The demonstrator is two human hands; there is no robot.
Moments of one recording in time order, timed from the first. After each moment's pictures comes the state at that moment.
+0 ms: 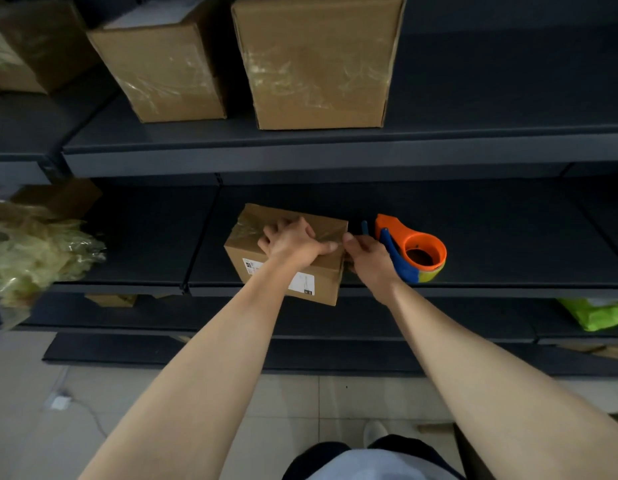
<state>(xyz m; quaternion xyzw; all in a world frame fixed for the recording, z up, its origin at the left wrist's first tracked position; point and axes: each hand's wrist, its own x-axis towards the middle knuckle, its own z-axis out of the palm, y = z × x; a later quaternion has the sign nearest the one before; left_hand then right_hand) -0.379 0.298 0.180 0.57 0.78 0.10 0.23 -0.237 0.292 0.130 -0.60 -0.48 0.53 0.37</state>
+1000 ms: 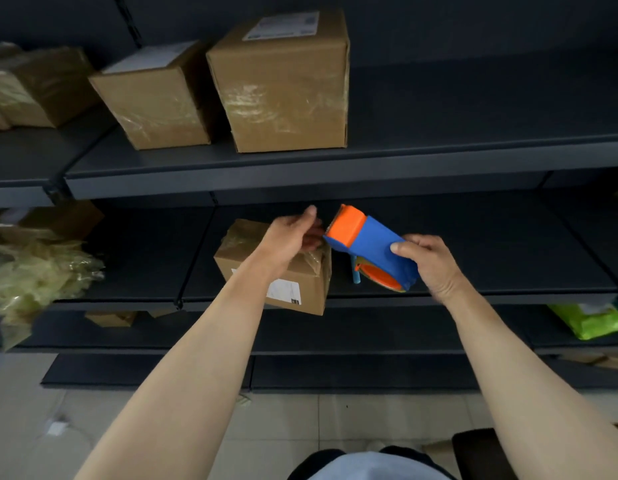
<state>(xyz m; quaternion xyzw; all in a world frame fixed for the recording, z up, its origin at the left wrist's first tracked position) -0.363 0.287 0.219 0.45 0.60 0.41 0.52 -0.133 0.271 0.190 -0.52 -0.53 0.51 0.43</state>
